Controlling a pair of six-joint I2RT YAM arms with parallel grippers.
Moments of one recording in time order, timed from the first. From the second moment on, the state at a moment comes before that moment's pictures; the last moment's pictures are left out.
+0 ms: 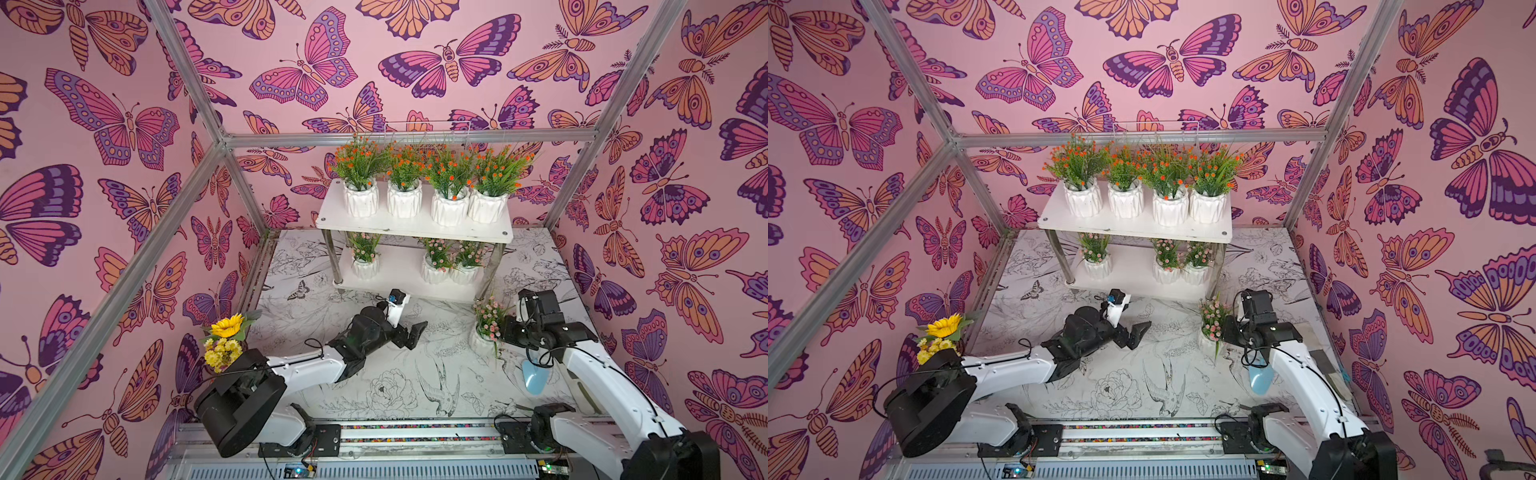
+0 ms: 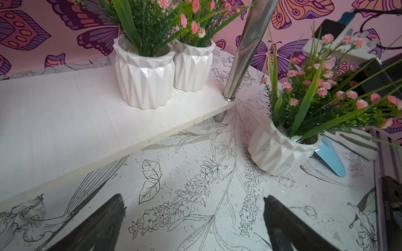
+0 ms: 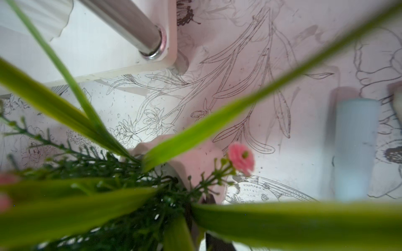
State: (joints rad) left arm -0.77 1.39 0.50 0.56 0.11 -0.16; right arm 0.17 1.02 0.66 -0.66 -0.16 0.45
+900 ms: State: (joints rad) left arm -0.86 1.60 0.49 0.78 0.21 -0.10; right arm 0.55 1.40 0.89 -0.44 -0.14 0.55
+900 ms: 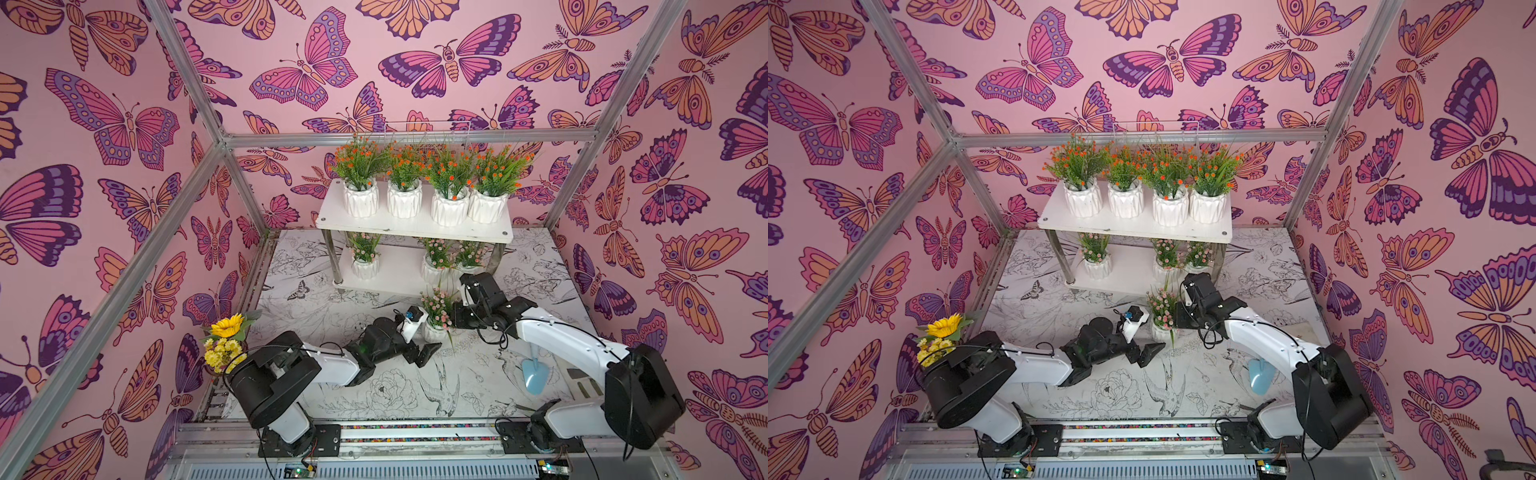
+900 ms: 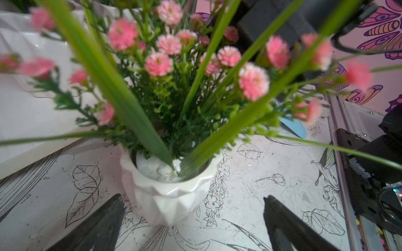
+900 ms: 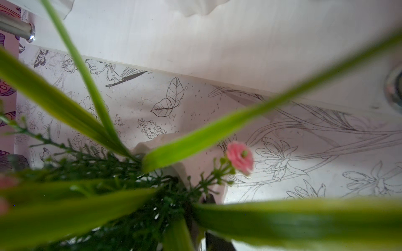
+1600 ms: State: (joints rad) left arm -0.87 1.71 0.59 0.80 0.07 -0.08; right arm 0.63 1.42 0.89 -0.41 -0.14 0.58
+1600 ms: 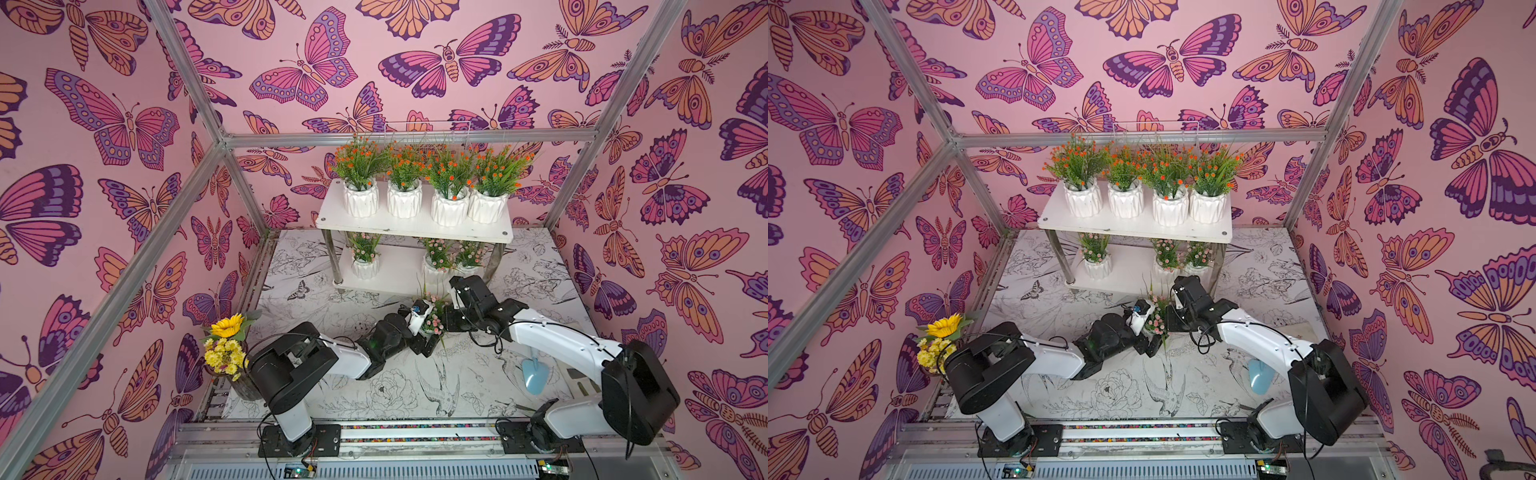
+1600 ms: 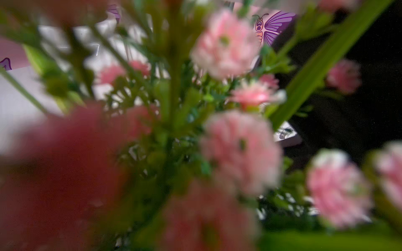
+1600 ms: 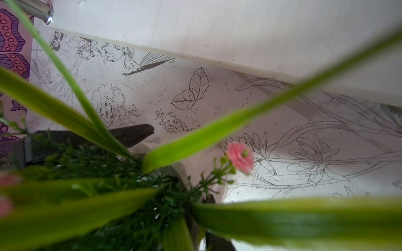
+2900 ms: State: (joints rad) left arm -0.88 1.59 0.59 0.55 -0.04 -0.07; right arm 0.59 1.10 0.81 -0.42 0.00 0.60
